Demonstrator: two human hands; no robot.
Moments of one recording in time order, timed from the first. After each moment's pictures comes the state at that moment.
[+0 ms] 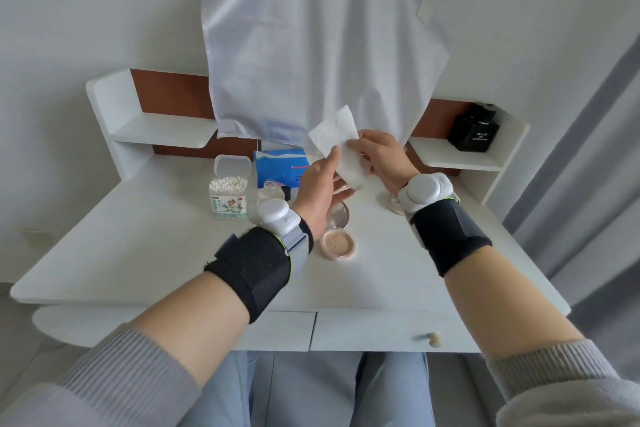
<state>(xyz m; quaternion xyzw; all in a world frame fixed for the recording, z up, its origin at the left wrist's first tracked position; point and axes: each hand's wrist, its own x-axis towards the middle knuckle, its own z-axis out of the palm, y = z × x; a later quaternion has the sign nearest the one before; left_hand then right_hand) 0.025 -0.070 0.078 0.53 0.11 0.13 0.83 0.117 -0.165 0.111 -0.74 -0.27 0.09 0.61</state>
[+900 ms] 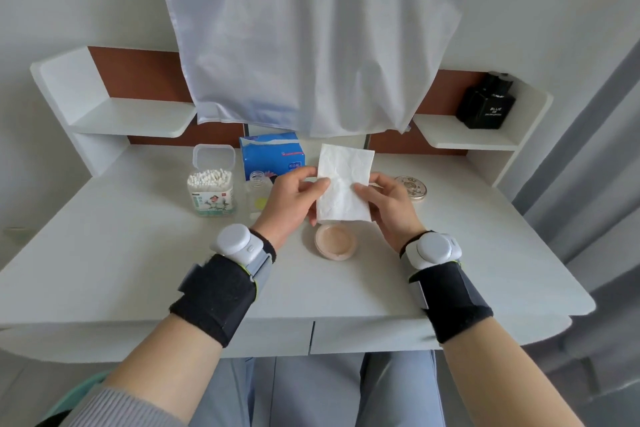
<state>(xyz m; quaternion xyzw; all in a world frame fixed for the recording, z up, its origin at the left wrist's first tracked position) 0.034 -0.027 0.023 0.74 0.05 0.16 0.66 0.103 -0.187 0.017 -0.64 -0.18 0.14 0.73</state>
